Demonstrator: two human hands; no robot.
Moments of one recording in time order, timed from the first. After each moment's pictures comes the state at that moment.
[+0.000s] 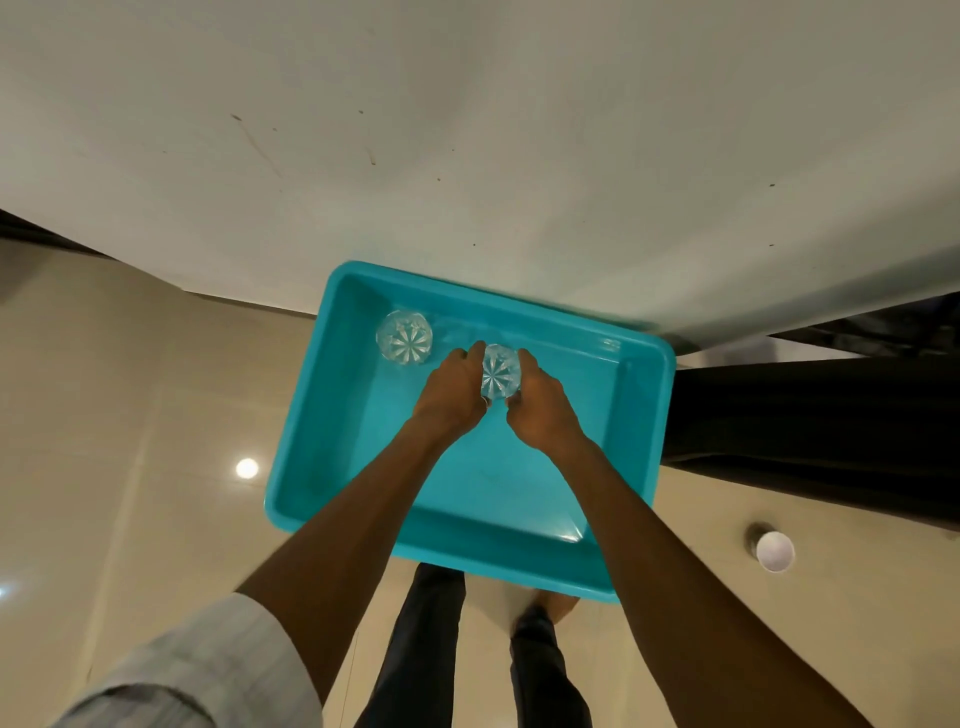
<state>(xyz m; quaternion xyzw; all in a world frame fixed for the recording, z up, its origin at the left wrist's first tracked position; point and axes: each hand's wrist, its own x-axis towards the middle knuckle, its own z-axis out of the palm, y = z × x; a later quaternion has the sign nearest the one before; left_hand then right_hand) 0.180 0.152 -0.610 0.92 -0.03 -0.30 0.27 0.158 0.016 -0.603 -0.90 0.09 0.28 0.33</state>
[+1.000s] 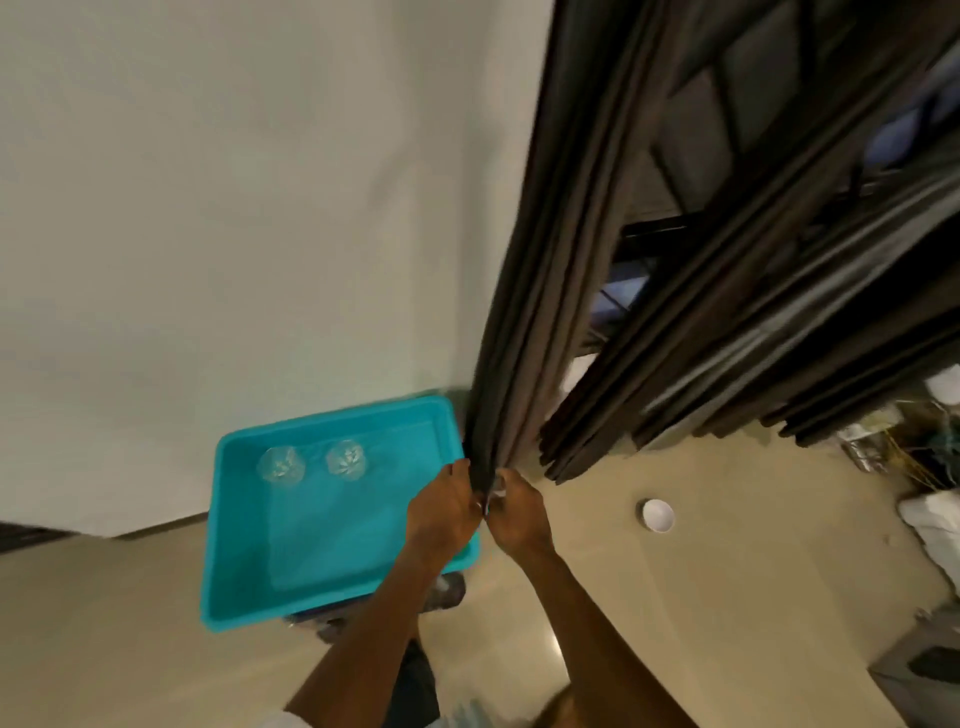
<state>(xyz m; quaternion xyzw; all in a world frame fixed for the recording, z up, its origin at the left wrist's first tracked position) -0.009 -0.012 -0.407 0.94 -0.19 -0.24 0.18 -0.075 -0.116 -0.400 -0.83 0.32 0.07 0.45</state>
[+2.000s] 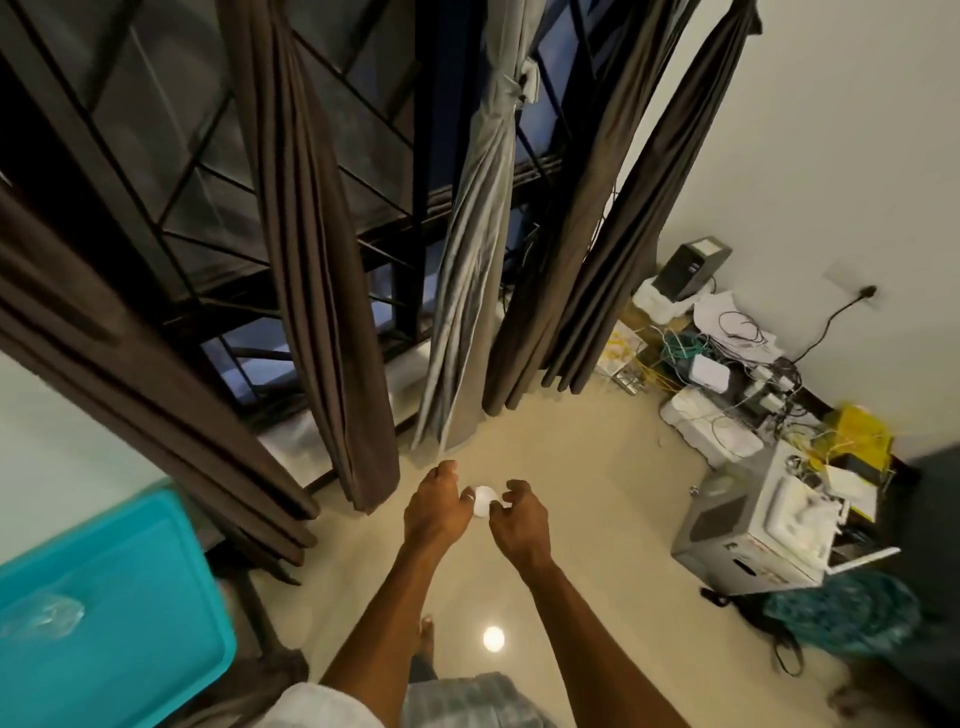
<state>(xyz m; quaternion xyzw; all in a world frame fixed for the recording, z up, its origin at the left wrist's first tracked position) -0.194 -0.351 -0.385 0.86 -0.31 -0.31 0.25 -0.308 -0.409 -0.373 -0.71 0.57 -0.05 0.41</state>
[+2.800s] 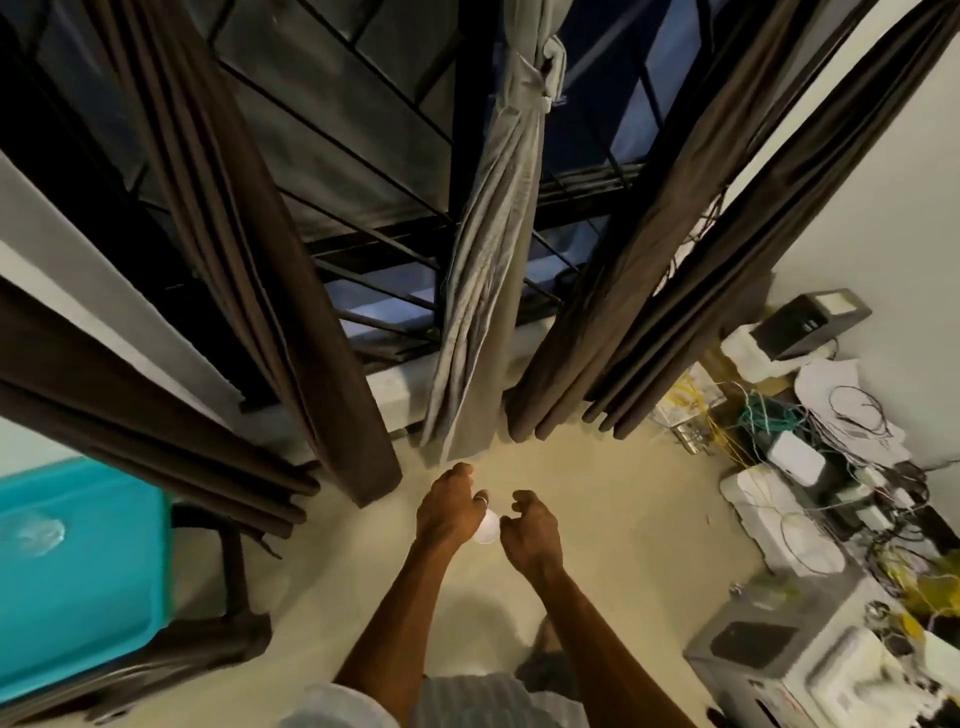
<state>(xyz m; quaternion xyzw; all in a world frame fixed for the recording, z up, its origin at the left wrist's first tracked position) -0.197 -0.508 -0.421 0.89 -0.18 -0.32 0.26 -0.301 -0.591 -0.419 -0.79 0.46 0.08 0.40</state>
